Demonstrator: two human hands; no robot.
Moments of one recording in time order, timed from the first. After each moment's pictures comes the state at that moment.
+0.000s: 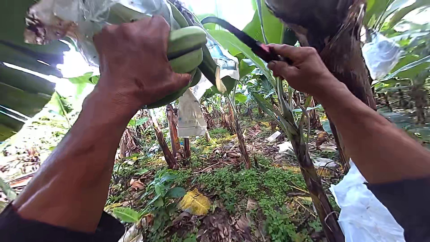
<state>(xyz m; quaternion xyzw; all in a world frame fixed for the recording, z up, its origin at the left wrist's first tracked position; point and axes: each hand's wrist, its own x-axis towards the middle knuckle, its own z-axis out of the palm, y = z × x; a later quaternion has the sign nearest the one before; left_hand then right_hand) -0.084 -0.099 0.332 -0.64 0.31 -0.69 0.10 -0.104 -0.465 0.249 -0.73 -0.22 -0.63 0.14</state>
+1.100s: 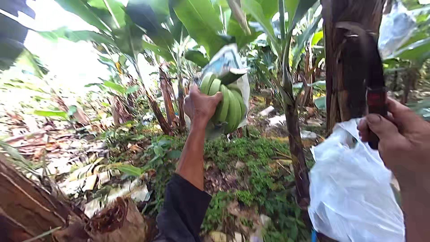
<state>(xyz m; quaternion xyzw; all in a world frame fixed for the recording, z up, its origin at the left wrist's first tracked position) 0.012 -0.133 0.147 -0.82 0.15 -0.38 -0.39 -0.225 -0.468 -0.029 -0.71 -0.01 -0.61 0.36</state>
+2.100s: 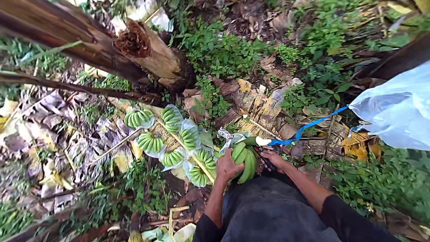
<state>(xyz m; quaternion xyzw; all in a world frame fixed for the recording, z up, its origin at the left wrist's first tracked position) -0.185 0.108 -0.469 -0.92 -0.14 0.30 -0.22 -0.179 -0.150 -0.608 -0.52 0.23 0.50 0.65</state>
